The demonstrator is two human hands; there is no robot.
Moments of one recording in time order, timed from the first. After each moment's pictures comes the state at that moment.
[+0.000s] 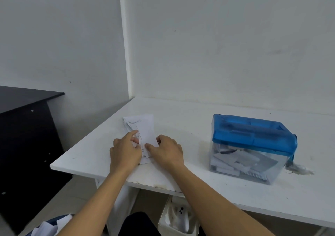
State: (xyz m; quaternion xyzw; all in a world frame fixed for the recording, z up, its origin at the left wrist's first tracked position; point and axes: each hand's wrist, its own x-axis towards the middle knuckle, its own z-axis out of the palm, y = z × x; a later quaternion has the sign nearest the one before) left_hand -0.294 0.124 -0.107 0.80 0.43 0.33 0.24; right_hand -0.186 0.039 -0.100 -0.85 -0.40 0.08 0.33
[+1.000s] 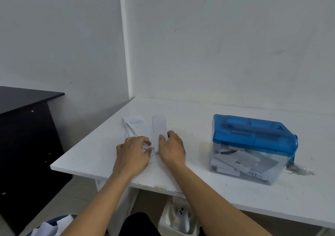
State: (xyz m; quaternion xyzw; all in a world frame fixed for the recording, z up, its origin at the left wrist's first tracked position) left_hand -0.292 0.118 -0.112 0.87 0.35 0.28 0.18; right_hand -0.180 0.042 -0.102 -0.84 -0.32 0.06 0.44
